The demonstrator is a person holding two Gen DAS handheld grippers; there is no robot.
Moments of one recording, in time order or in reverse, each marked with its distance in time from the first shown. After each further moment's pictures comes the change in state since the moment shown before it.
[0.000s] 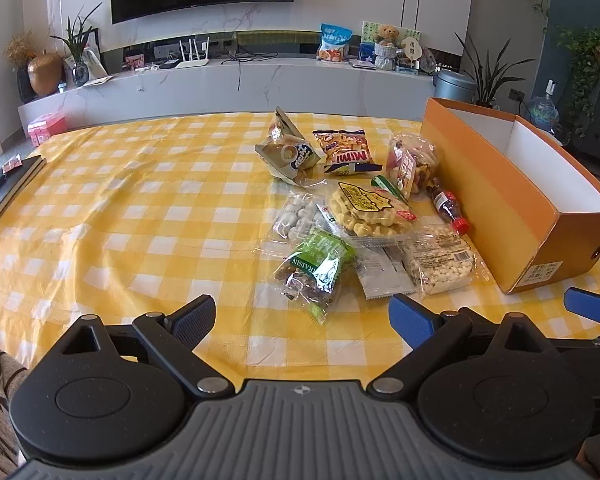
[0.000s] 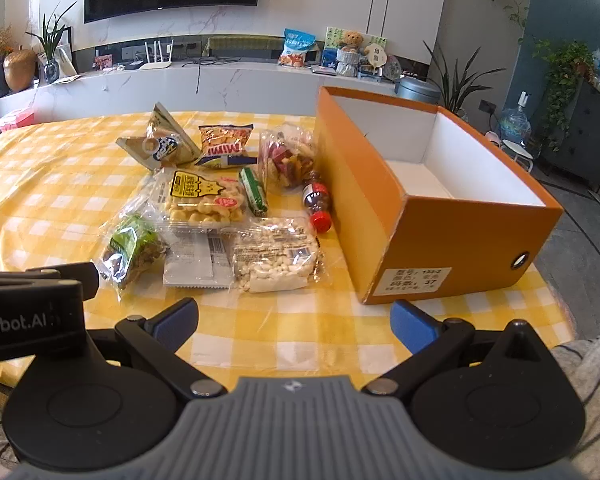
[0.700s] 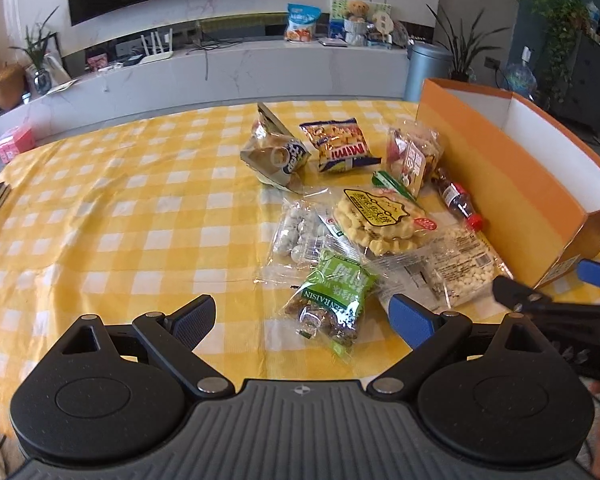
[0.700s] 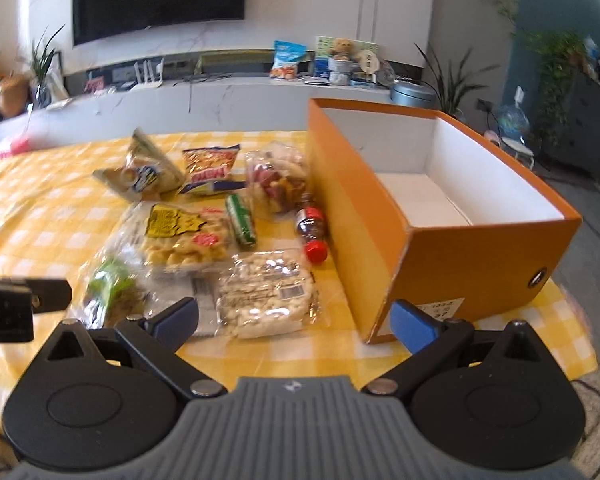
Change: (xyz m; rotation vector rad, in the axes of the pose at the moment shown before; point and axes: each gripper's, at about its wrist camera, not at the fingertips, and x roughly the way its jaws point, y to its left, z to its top) left arm 0.049 0.017 0.032 0.120 0.068 -0.069; right arm 0.034 -0.015 0.020 0.084 -0.041 0.015
